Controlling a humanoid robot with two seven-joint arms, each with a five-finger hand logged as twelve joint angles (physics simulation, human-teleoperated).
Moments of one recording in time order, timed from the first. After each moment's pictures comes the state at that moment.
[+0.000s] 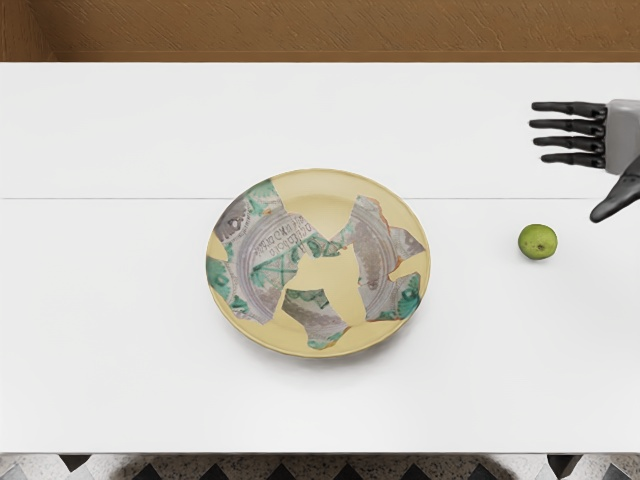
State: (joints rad) left arm -0.10 0.00 0.23 0.00 0.16 0.18 0.52; right arm 0.88 -1.17 0.59 1.36 -0.02 0.61 -0.34
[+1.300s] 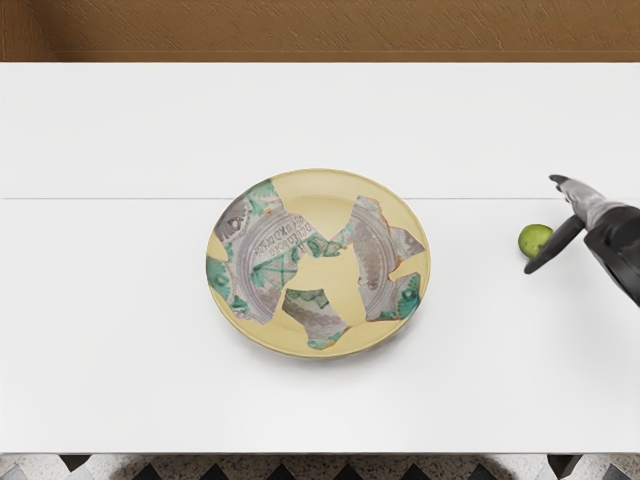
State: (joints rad) left arm -0.10 0.00 0.23 0.00 0.16 0.18 0.52; right arm 0.90 -0.77 0.25 1.39 -0.75 -0.42 -0.56
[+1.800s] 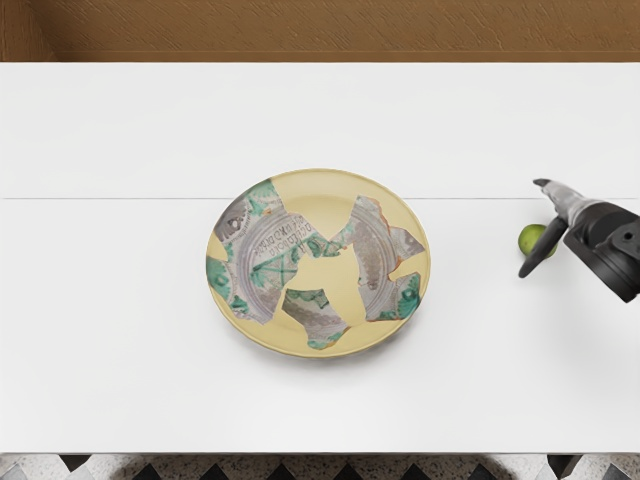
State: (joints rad) left arm -0.10 0.00 0.23 0.00 0.16 0.18 0.52; right arm 1.01 -0.71 0.09 1.32 -0.76 -0.38 -0.58
